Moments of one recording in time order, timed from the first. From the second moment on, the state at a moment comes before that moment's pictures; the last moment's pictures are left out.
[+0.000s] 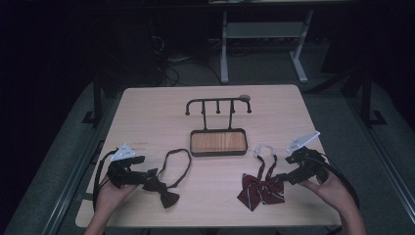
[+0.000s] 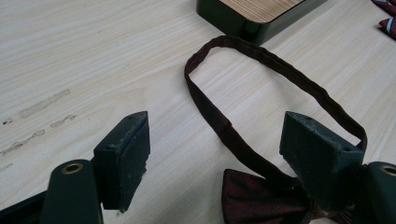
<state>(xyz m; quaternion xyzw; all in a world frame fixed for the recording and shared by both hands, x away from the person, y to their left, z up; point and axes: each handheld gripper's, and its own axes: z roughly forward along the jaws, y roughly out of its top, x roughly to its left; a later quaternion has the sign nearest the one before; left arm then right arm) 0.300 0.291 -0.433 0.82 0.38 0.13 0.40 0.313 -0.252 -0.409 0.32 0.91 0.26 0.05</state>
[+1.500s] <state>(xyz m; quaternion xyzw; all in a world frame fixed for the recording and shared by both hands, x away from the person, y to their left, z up) 0.300 0.289 -0.432 0.83 0.37 0.14 0.40 0.382 -0.227 -0.407 0.34 0.92 0.19 0.02</state>
